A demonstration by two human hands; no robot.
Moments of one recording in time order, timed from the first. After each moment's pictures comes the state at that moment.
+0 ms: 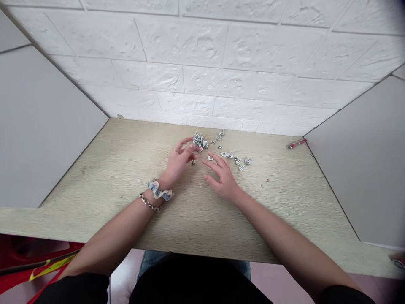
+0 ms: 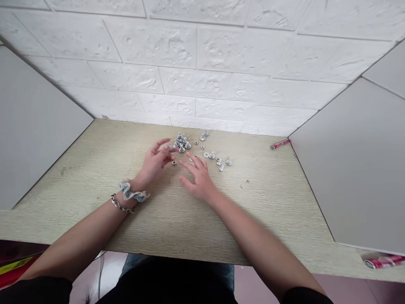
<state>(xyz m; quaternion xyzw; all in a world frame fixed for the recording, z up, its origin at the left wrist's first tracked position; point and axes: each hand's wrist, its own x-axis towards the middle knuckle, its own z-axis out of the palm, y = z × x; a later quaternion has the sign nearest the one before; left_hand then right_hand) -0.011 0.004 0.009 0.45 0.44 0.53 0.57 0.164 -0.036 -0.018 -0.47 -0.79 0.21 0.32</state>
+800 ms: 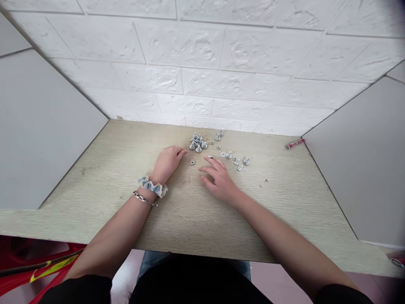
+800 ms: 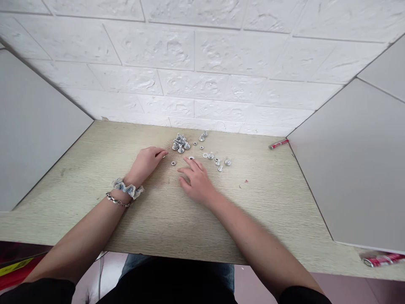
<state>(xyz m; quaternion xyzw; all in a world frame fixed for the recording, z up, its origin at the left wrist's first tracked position) -0.047 0.023 0.006 0.77 0.61 0.19 0.10 0.162 -0.039 -0.019 -0.47 -0.83 0.14 0.27</state>
